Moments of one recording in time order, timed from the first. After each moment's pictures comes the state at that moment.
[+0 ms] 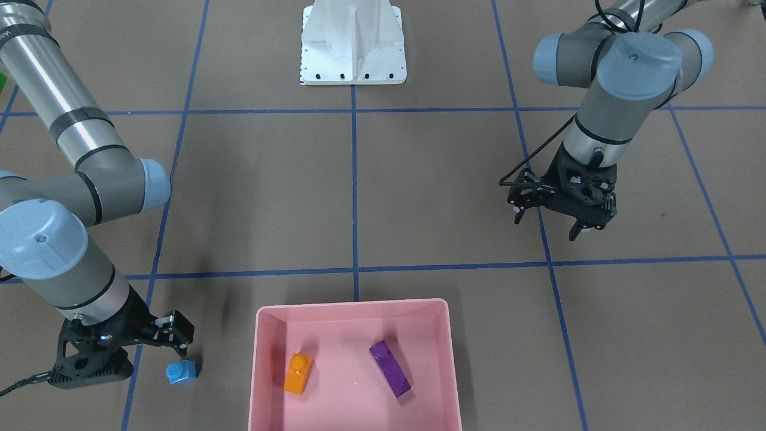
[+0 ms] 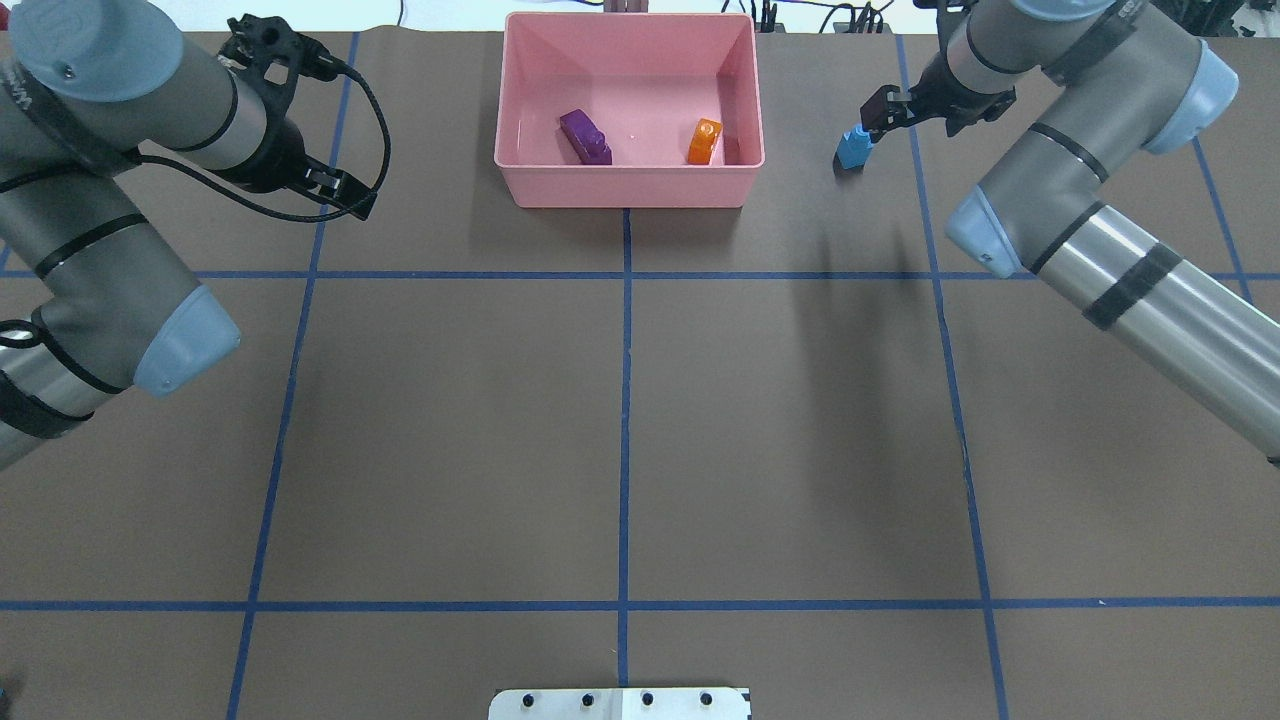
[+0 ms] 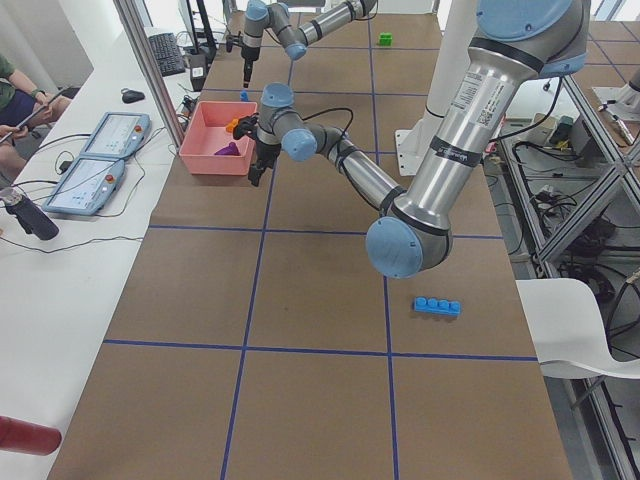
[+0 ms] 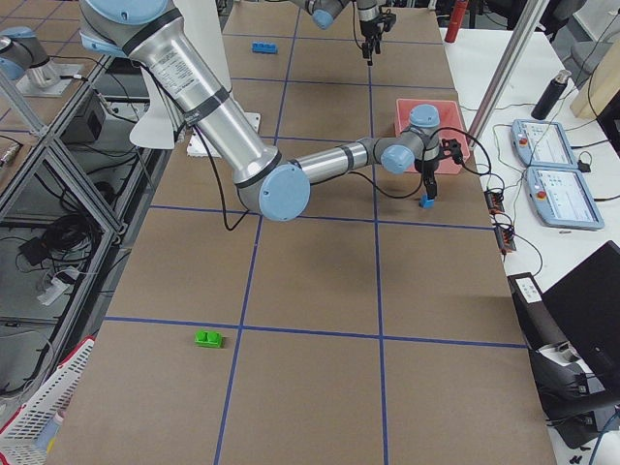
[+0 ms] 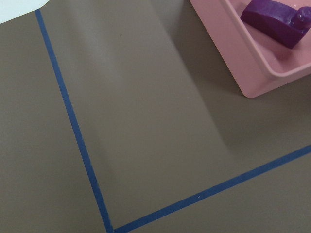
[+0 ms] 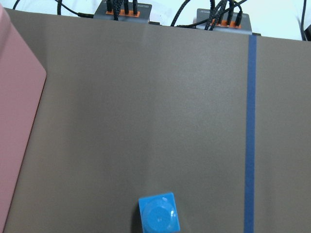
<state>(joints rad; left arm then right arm) -0.90 -2.02 -1.75 -1.76 -1.97 -0.56 0.98 -0.82 1.03 -1.04 1.98 0.77</state>
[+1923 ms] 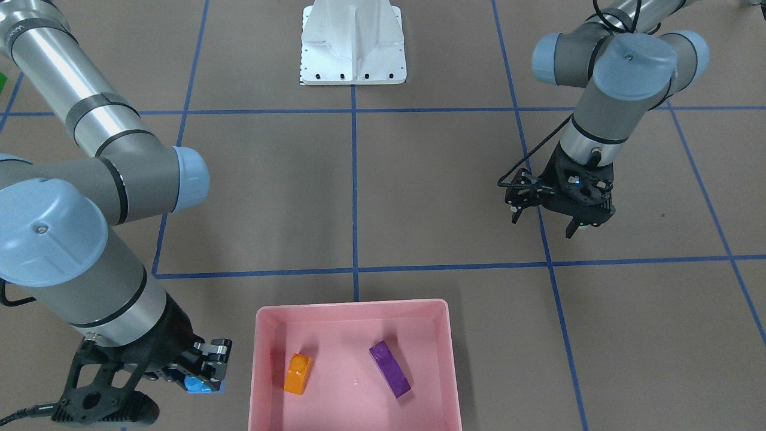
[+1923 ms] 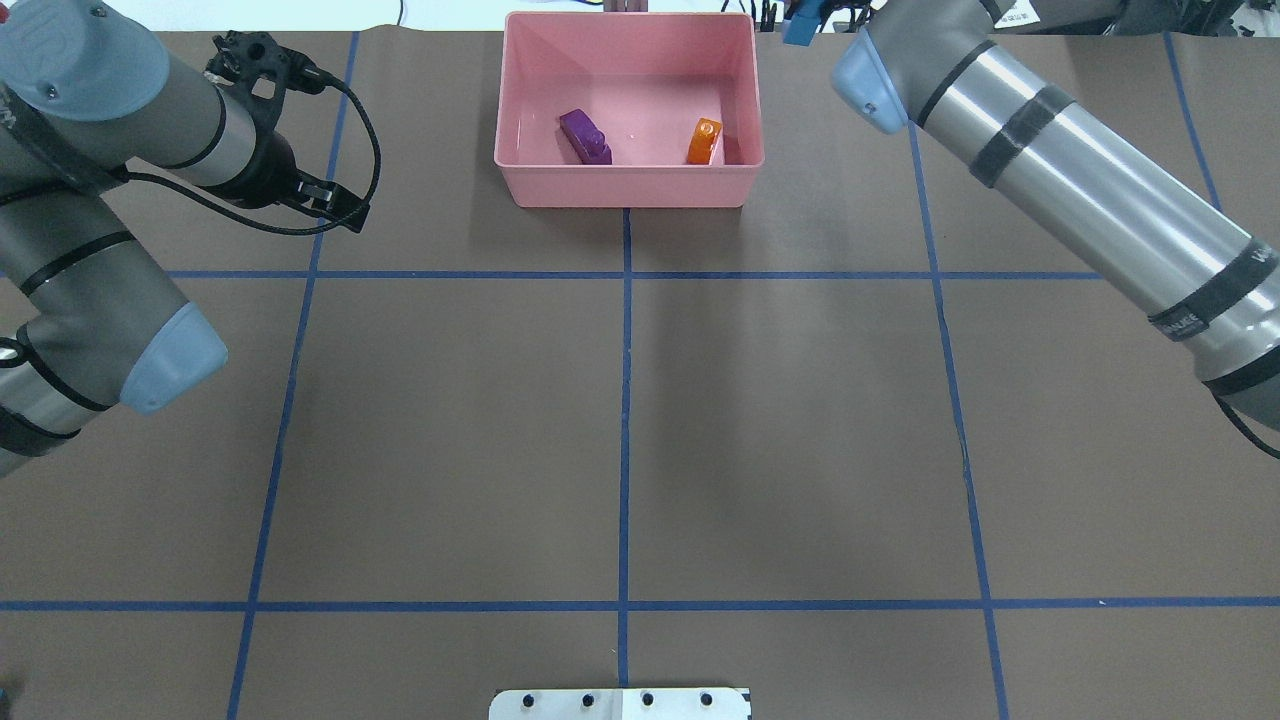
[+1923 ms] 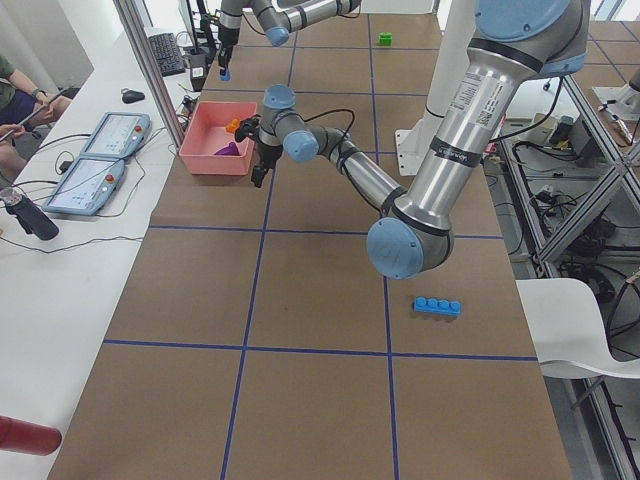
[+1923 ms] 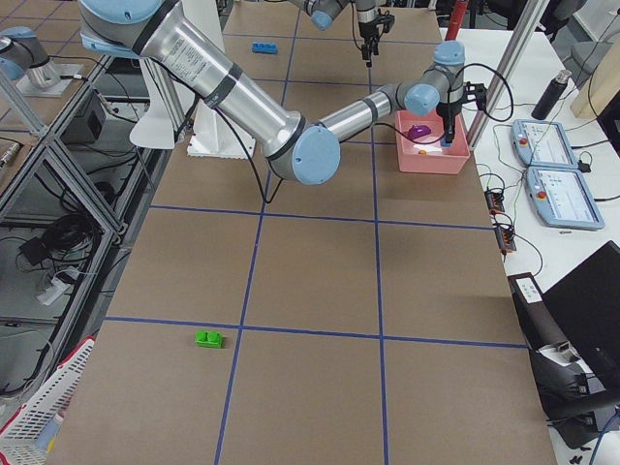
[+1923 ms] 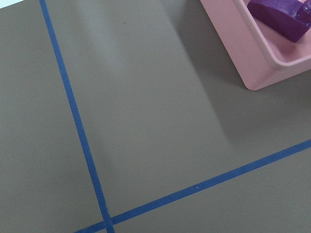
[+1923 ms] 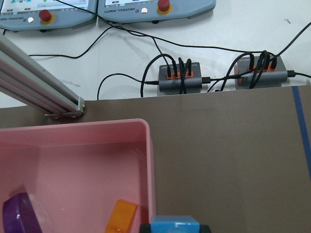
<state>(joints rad) -0.89 -2.02 -1.75 -1.76 -1.97 -0.62 1.02 -0.58 1.08 -1.27 2.05 0.96</state>
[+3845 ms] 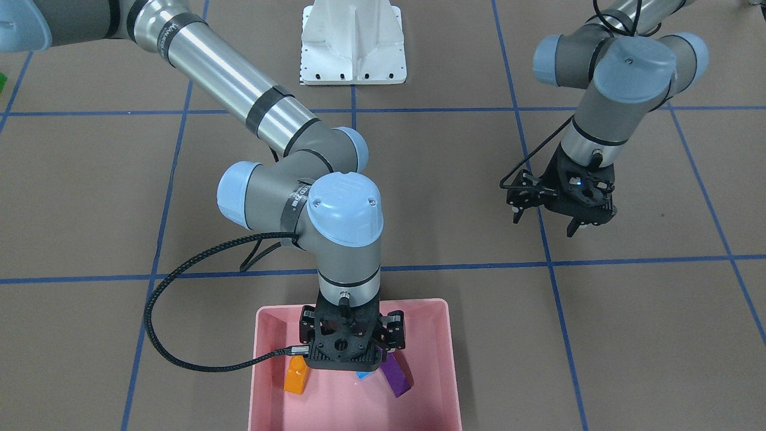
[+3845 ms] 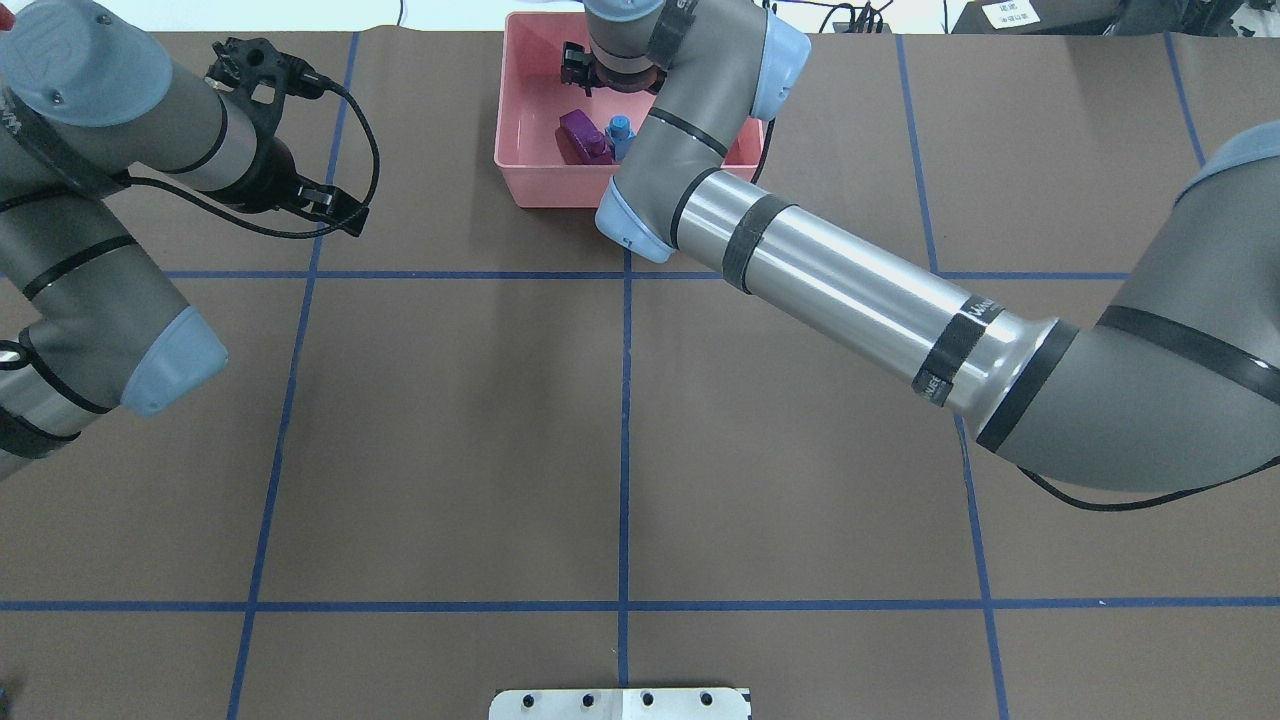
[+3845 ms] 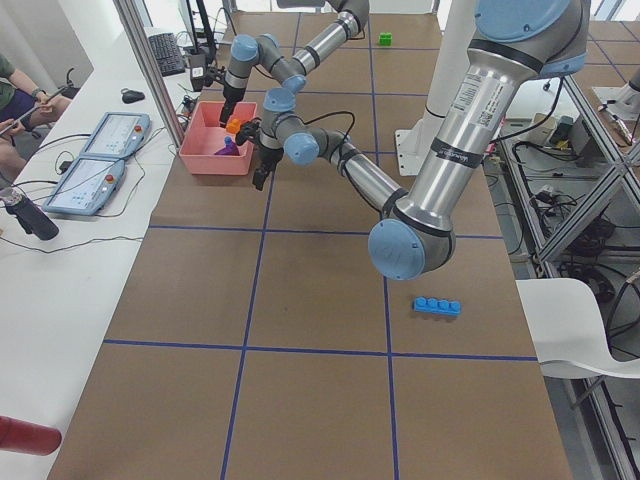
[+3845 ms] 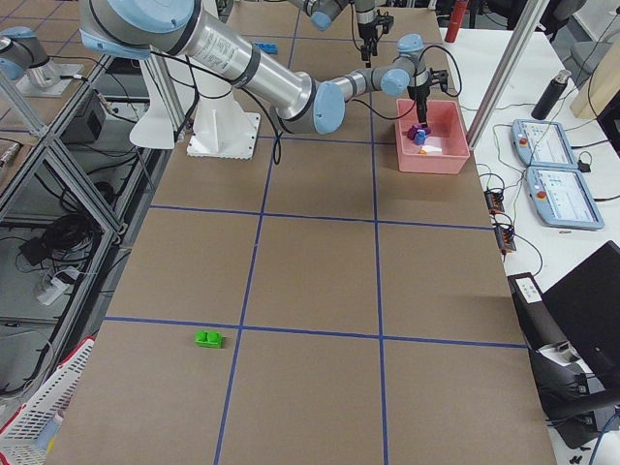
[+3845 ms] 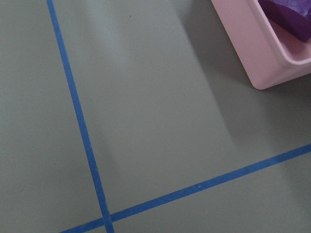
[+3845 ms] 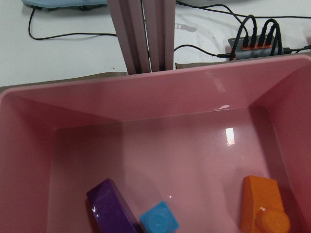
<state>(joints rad) -0.89 -1.99 -1.76 -1.77 -1.97 -0.63 0.79 -0.32 0.78 -1.23 1.76 1.14</state>
